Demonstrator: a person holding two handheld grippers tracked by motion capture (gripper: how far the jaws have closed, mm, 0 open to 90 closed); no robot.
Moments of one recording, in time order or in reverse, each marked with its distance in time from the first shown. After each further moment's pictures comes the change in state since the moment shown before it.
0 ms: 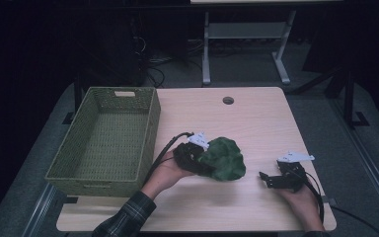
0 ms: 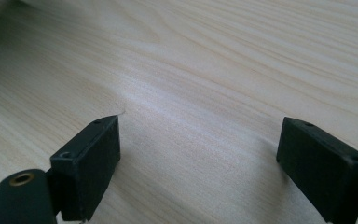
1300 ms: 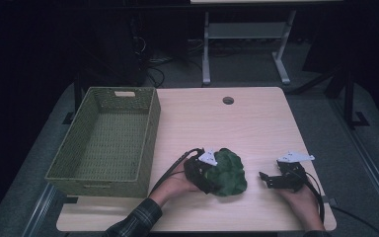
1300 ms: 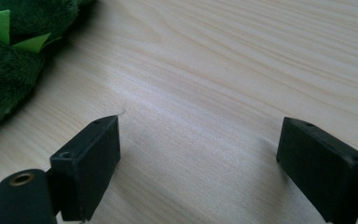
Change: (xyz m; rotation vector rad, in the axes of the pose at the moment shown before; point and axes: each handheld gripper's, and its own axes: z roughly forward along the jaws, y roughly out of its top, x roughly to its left) left arm 0.003 -0.037 0.074 0.033 0.006 0.110; right arm -0.001 0.000 0.000 -0.003 0.004 -0.007
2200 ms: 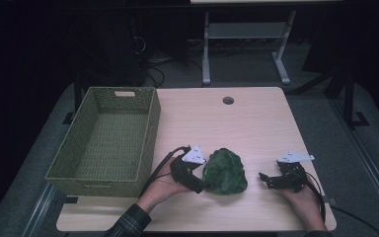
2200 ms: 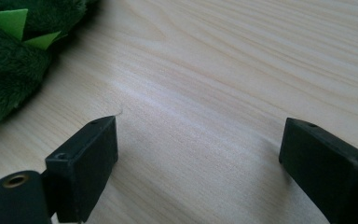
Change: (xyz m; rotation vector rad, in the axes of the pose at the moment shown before) left arm -0.019 0.002 -0.054 -0.113 0.067 -0.013; right arm 0.000 0.000 0.000 0.004 0.014 -0.013
